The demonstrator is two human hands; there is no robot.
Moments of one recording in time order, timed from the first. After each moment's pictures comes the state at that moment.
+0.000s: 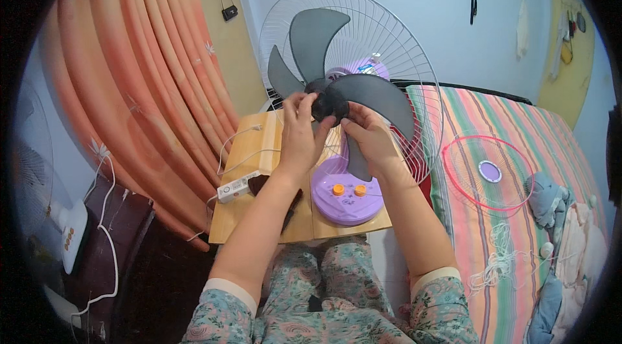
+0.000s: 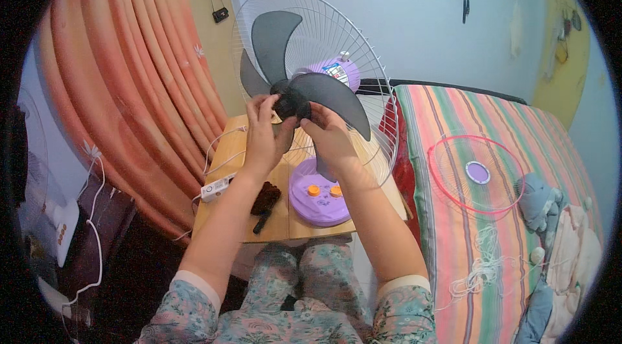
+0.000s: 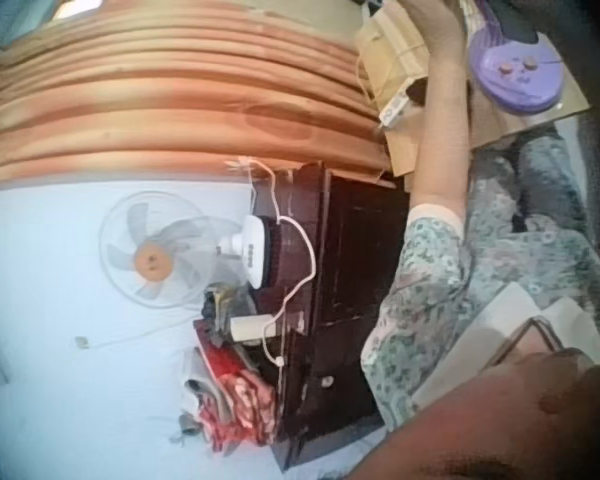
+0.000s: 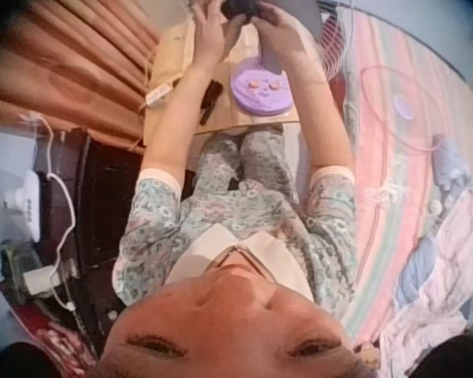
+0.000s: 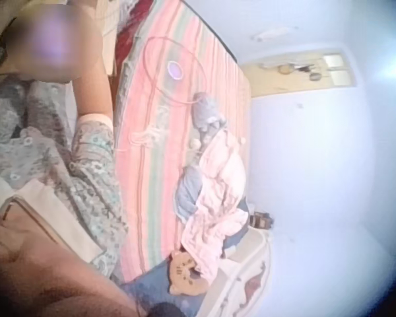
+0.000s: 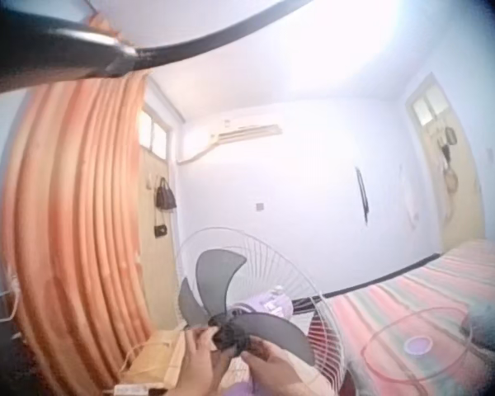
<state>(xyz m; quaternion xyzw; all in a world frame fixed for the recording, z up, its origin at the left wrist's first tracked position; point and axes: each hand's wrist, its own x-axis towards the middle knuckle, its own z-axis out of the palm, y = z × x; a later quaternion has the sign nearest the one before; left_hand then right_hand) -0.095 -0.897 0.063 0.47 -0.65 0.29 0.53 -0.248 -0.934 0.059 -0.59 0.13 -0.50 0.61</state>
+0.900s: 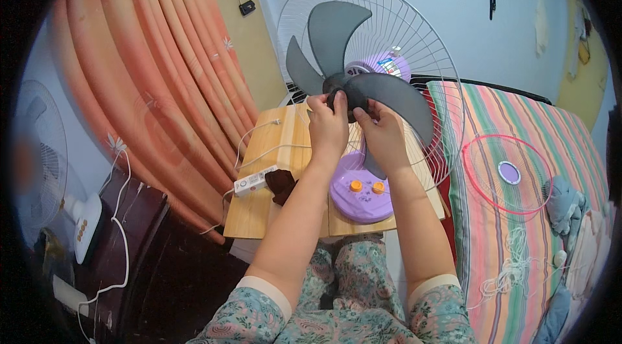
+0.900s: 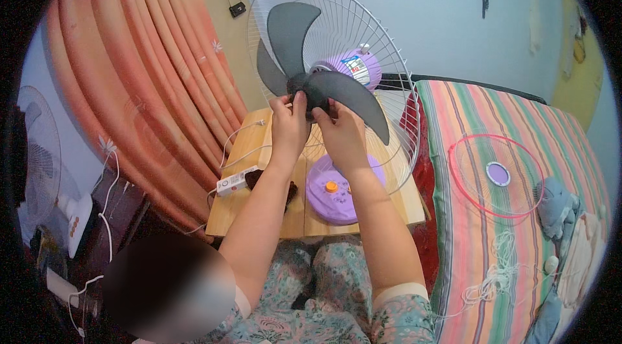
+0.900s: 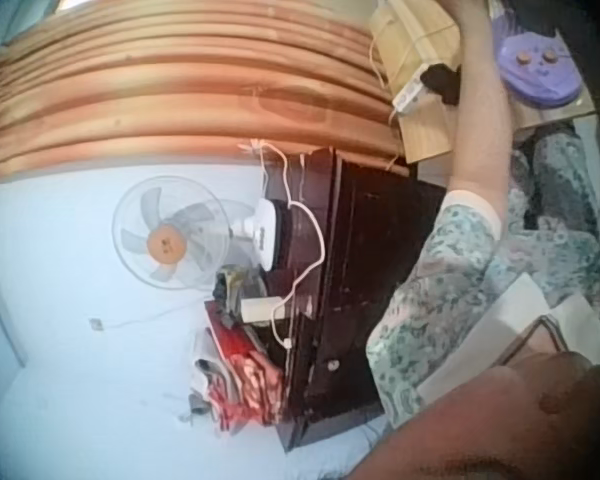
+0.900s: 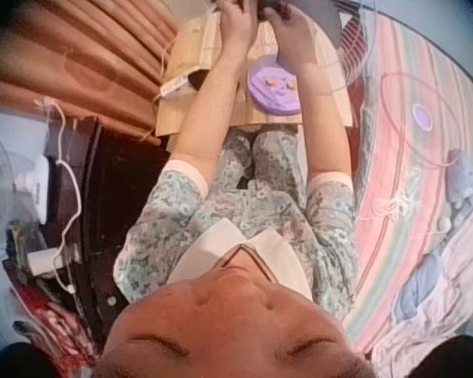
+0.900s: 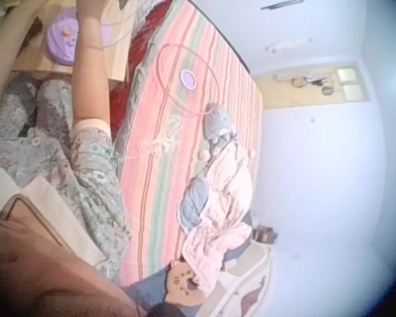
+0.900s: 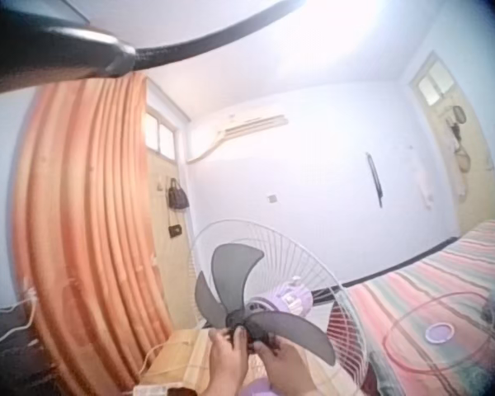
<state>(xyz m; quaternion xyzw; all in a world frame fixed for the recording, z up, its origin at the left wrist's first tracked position) -0.117 -0.917 0.060 0.62 -0.47 0.02 0.62 -0.231 -0.935 0.056 -0.67 0.21 -0.60 0.39</state>
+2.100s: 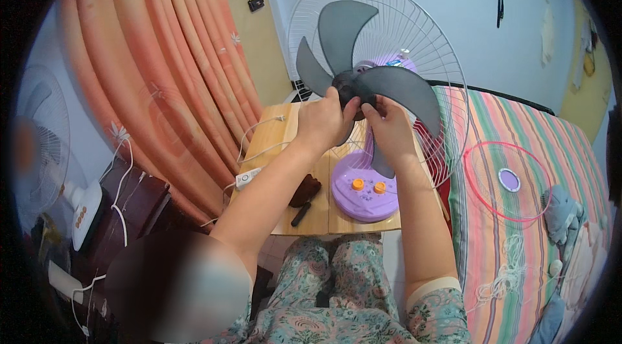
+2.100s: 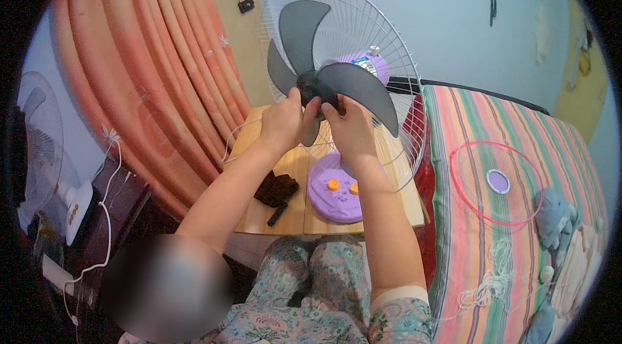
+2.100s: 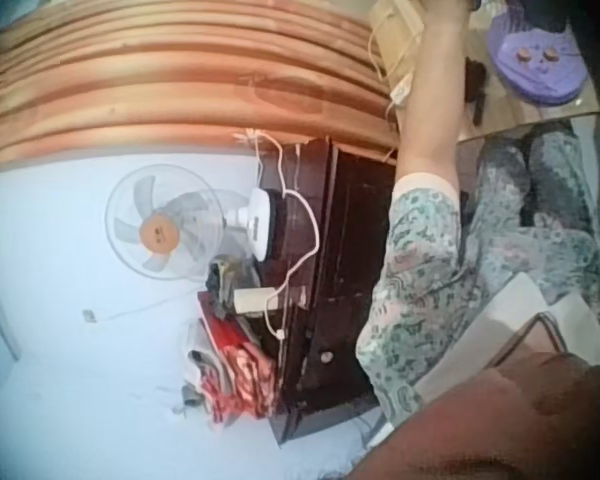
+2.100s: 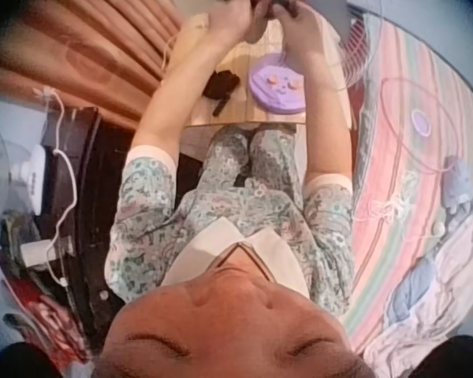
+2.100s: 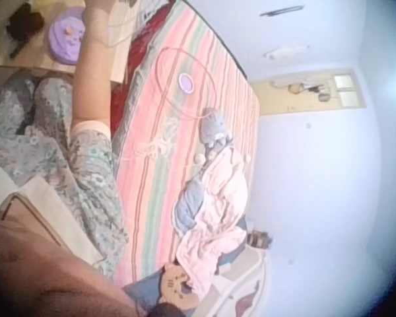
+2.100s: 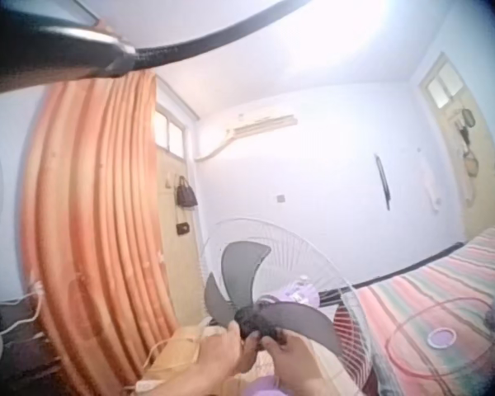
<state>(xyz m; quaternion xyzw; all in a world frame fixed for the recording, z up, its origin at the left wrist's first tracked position) -0.100 -0.899 0.086 0.70 -0.61 0.24 0.28 -0.235 -0.947 0.059 -0.68 0.20 -0.59 0.39</state>
